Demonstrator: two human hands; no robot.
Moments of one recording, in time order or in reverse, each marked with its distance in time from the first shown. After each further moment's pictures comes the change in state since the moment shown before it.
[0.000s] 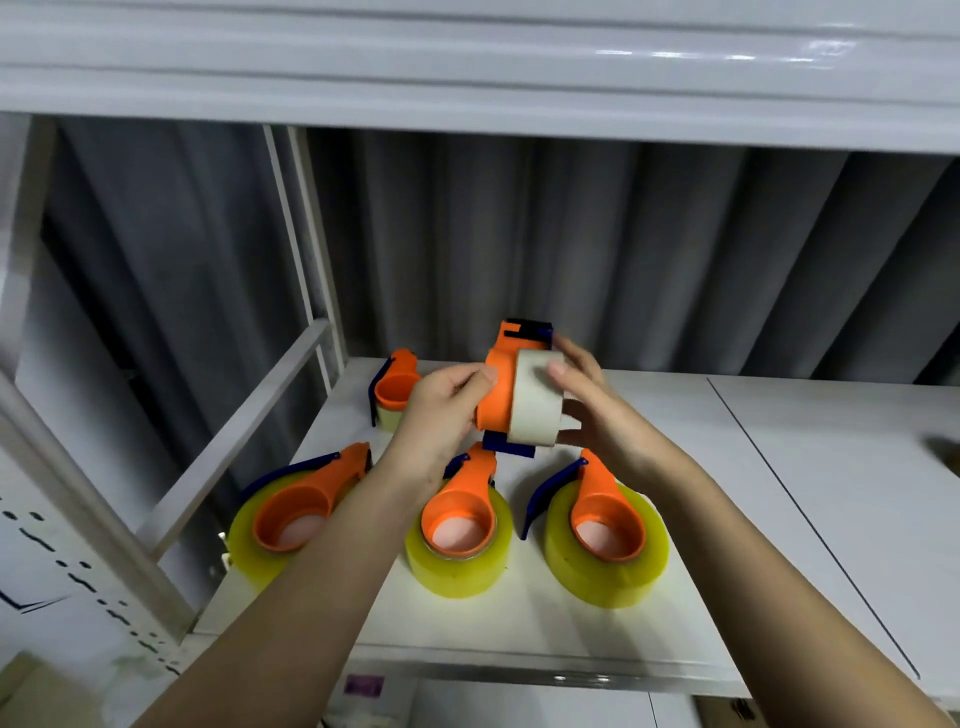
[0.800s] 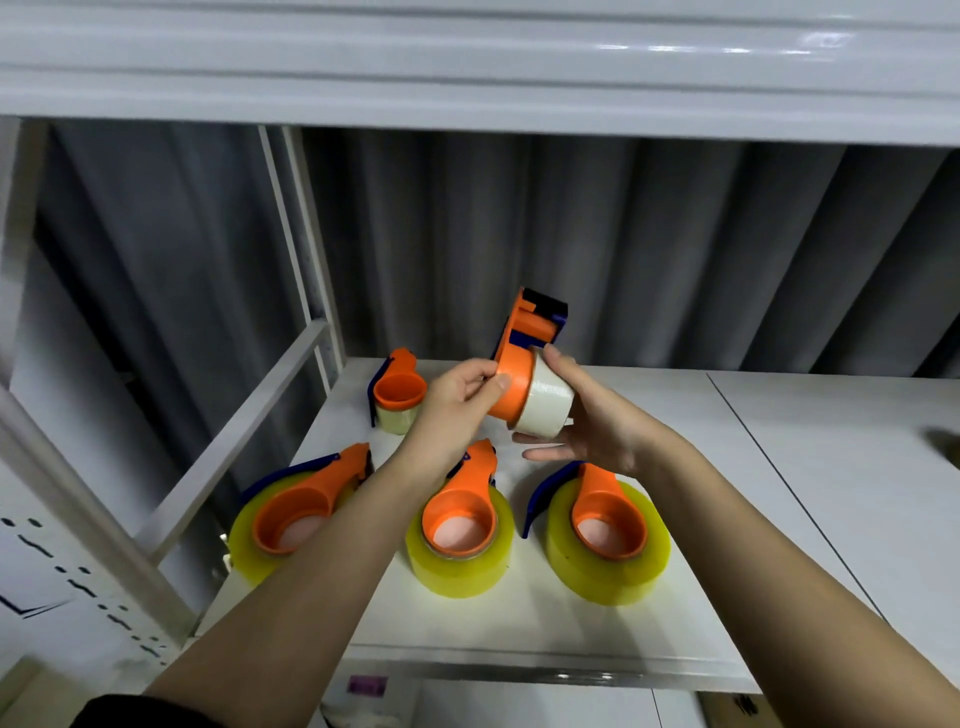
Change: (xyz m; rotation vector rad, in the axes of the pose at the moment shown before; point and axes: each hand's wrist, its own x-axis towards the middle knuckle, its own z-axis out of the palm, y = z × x) left_hand 0.018 -0.016 0.002 0.190 -0.060 0.123; right_hand 0.020 0.006 -0.007 0.167 -0.032 0.358
